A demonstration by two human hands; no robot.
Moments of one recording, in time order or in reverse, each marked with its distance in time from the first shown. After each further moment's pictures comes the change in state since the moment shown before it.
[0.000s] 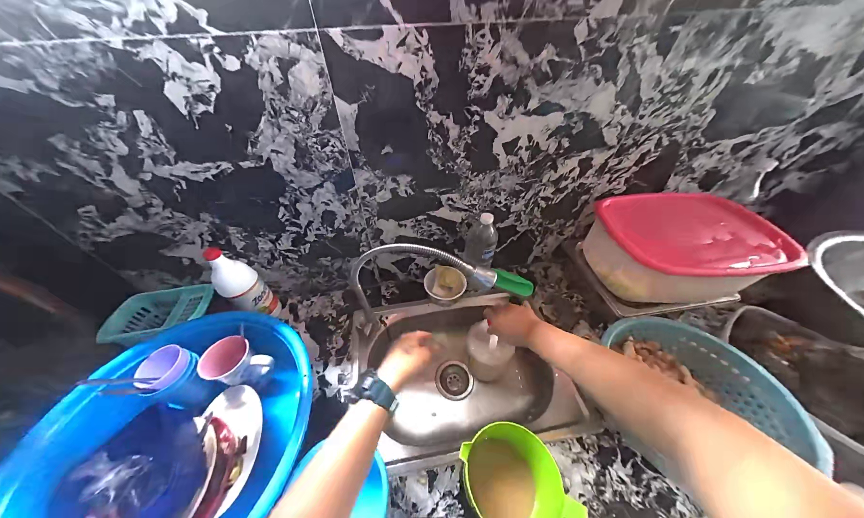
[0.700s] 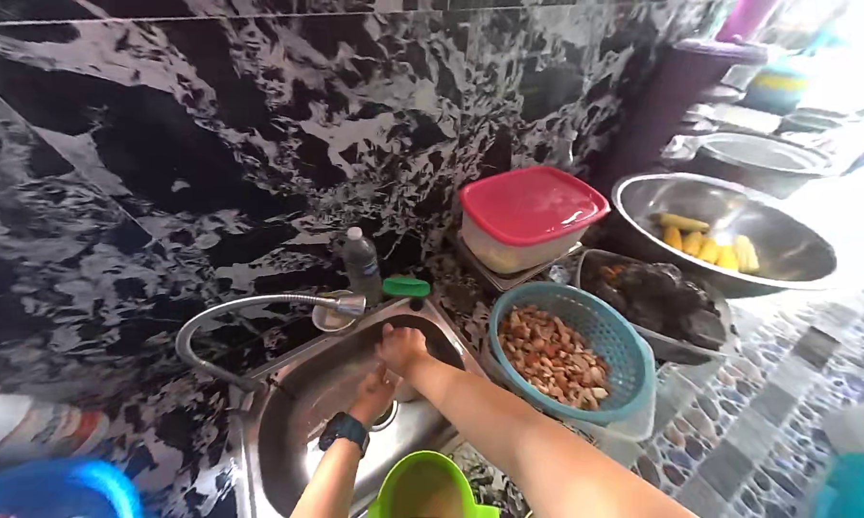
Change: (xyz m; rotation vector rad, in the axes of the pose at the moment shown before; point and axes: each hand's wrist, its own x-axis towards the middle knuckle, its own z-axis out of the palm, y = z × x) left_hand 0.066 0.014 0.120 0.027 -0.156 0.054; right_hand -0.004 -0.033 0.018 0.507 0.072 0.421
